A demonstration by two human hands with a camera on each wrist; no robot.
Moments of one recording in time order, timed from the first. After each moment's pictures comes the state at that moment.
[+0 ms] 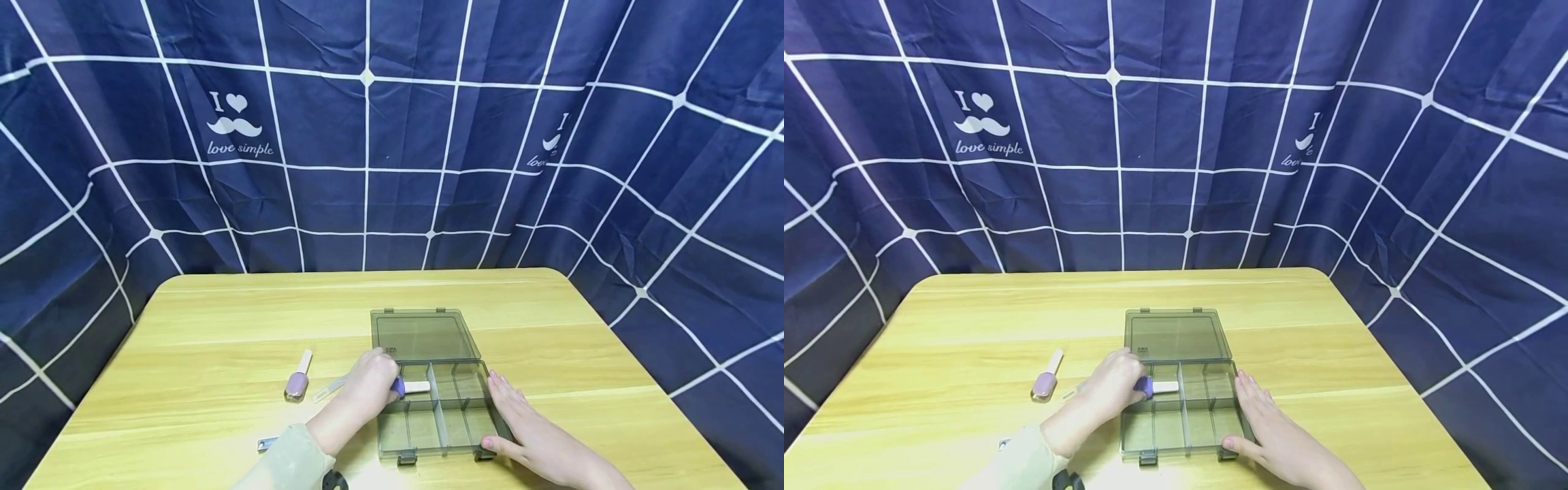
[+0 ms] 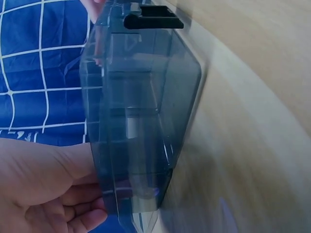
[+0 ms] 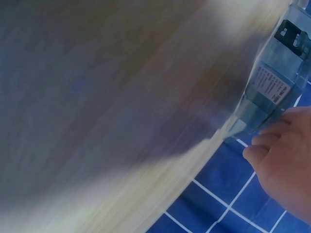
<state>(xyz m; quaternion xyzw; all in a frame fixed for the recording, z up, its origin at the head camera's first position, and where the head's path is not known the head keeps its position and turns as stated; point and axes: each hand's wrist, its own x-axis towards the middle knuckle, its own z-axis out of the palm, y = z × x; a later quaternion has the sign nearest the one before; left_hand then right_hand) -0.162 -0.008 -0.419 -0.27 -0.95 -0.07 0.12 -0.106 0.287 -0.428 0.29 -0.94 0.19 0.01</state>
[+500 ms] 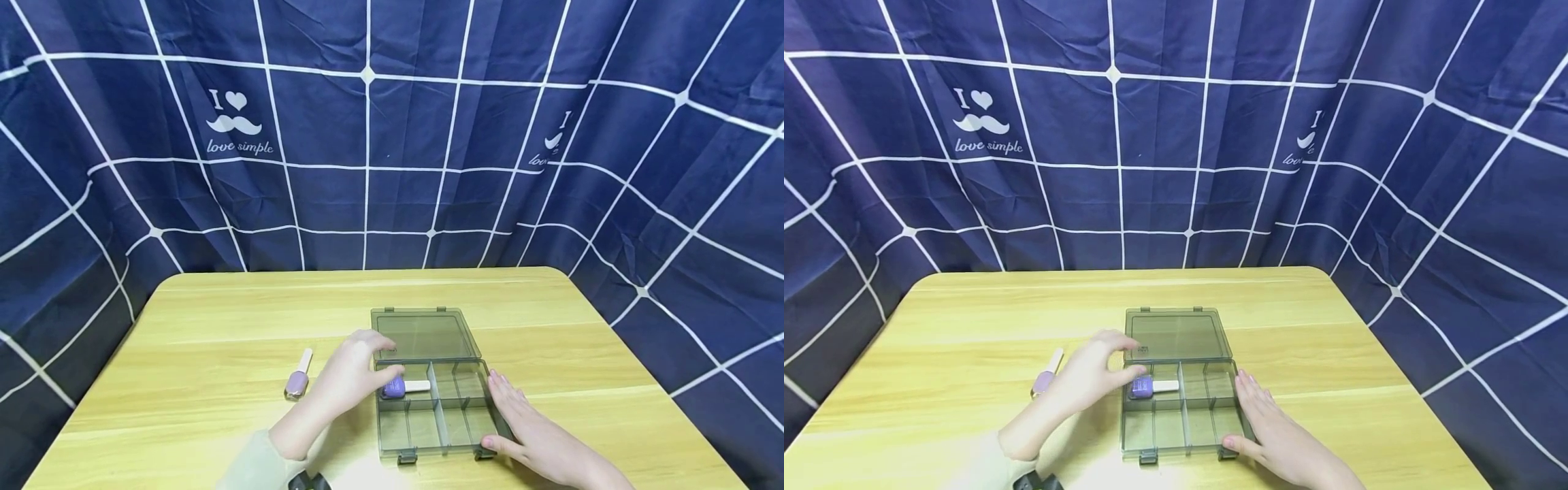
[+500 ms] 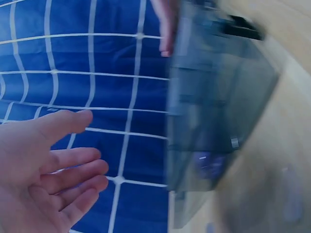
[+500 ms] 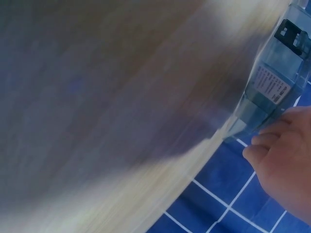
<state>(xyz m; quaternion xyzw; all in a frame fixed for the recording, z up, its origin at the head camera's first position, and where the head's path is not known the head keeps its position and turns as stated) -0.157 -0.038 -0.385 -0.23 -0.90 -0.36 0.09 -0.107 0.287 -0.425 0.28 -0.94 0.20 -0.01</state>
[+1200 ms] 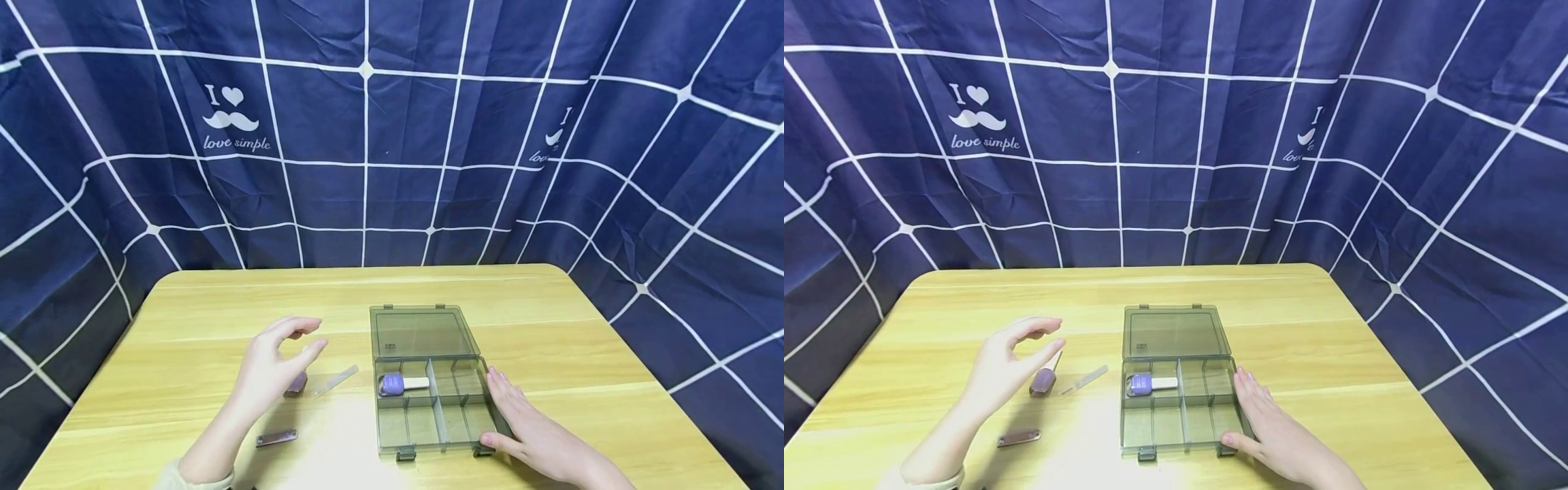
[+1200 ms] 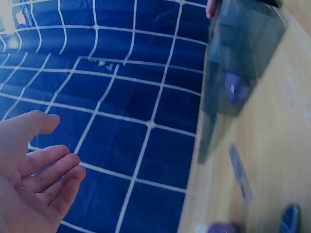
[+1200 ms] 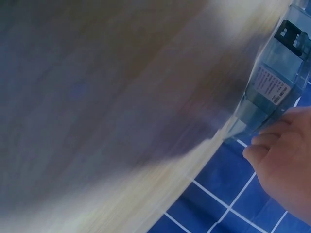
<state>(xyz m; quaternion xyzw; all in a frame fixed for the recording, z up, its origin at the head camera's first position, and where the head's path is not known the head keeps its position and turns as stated) -0.135 -0.124 -0.373 -0.10 -0.85 -0.47 0.20 -0.108 0.285 -0.422 0.27 -0.94 0.20 -0.03</state>
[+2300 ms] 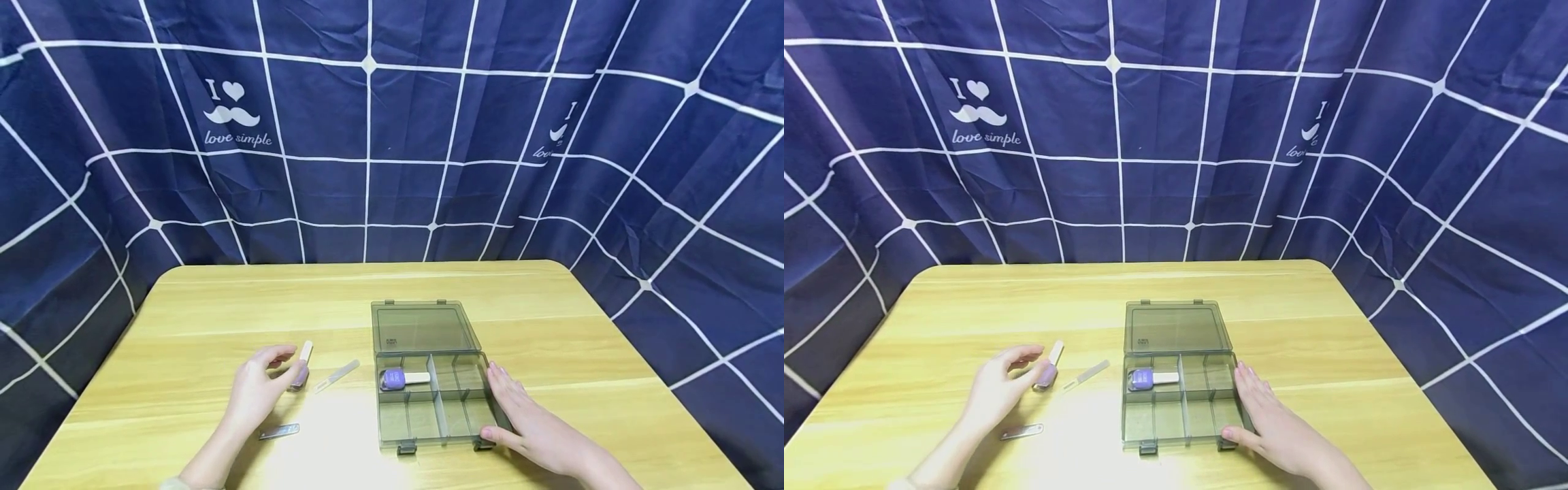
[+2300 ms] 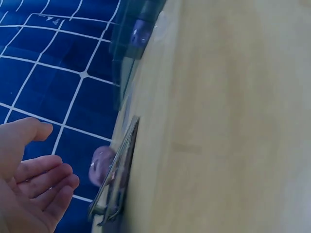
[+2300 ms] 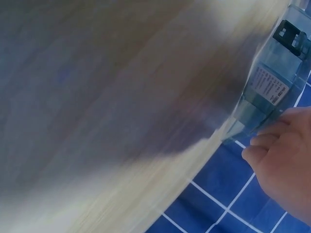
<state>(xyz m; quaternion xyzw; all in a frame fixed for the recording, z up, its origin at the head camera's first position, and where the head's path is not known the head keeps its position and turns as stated) -0.124 -0.150 -0.437 -0.03 -0.88 -0.45 0.13 -0.110 0.284 -0.417 0.25 -0.94 0.21 -0.05</state>
